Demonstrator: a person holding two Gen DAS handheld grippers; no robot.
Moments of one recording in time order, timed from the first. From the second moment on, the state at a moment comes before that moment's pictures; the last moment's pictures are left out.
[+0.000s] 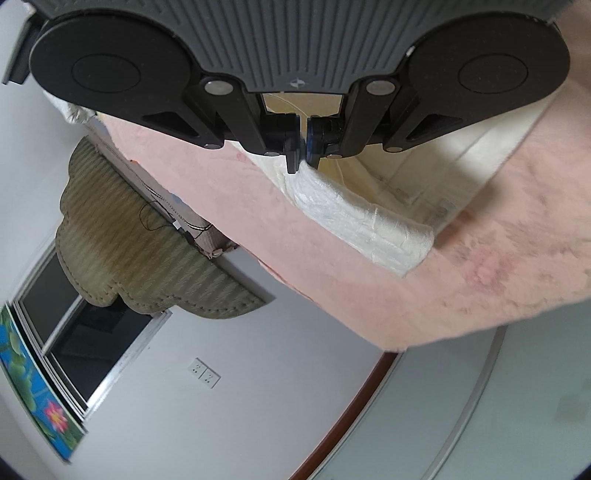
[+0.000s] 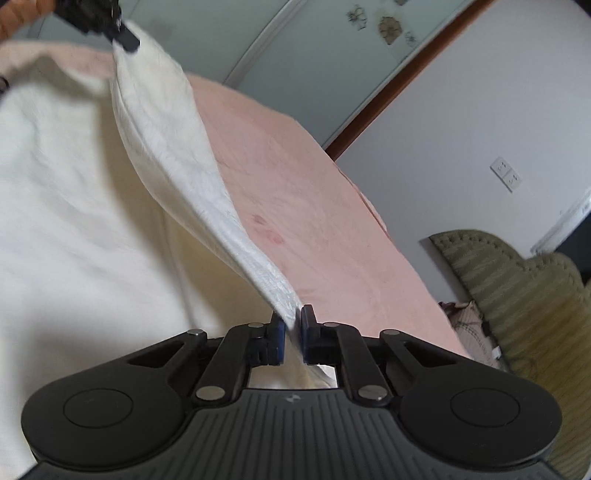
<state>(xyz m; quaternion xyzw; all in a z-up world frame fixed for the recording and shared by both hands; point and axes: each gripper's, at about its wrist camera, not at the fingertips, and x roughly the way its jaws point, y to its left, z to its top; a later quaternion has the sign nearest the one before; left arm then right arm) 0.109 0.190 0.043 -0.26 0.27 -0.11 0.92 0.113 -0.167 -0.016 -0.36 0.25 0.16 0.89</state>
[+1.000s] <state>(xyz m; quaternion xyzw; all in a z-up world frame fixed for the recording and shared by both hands) 0.100 0.218 -0.016 -0.37 0.32 -0.06 0.87 0.061 -0.140 -0.075 -0.48 0.23 0.12 0.84</state>
